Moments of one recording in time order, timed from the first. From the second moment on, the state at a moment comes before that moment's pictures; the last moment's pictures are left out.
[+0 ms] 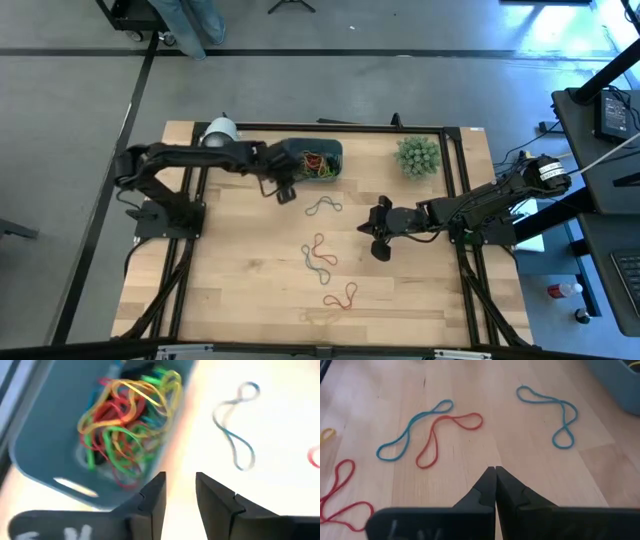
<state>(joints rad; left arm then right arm) 0.30 1.50 1.05 -0.58 -0.09 -0.02 0.23 1.34 0.52 0.16 0.23 0.36</state>
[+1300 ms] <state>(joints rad) -0.02 1.01 0.36 -0.02 -0.22 -0.13 0.01 1.91 1.13 -0.35 0.37 0.55</state>
